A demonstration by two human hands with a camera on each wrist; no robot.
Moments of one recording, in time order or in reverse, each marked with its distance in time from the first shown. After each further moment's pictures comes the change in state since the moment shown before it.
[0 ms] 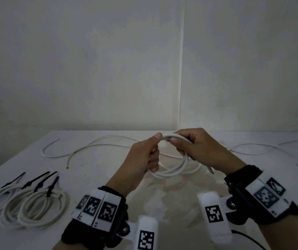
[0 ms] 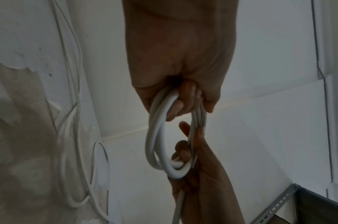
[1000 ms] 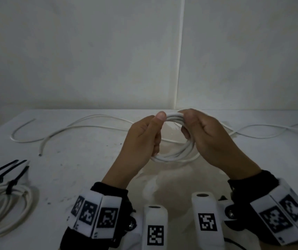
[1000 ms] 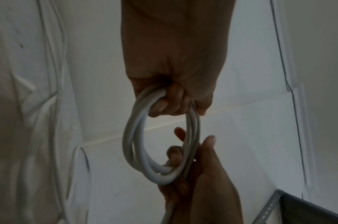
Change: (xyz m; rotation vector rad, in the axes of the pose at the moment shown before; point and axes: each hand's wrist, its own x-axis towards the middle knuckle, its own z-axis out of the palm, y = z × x) left_hand 0.046 -0.035 0.014 0.197 0.089 0.211; right_hand 0.009 0.057 0.005 -0.125 0.240 -0.126
